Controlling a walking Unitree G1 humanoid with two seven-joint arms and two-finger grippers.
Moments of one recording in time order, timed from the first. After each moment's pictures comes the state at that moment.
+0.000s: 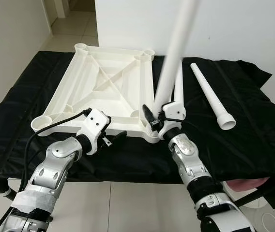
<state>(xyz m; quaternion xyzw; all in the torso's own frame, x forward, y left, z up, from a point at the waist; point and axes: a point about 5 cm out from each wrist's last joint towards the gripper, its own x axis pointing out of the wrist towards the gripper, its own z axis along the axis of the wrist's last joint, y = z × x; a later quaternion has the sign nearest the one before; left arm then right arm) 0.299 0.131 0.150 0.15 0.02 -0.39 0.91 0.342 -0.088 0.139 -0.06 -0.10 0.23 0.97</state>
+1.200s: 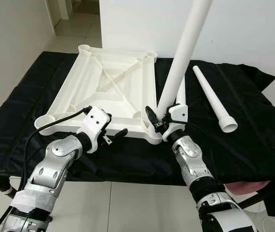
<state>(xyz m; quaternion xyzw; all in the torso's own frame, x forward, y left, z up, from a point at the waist) 0.299 0.130 0.155 0.15 0.01 -0.39 0.91 0.344 -0.100 0.130 -0.01 -0.10 0.23 0.97</state>
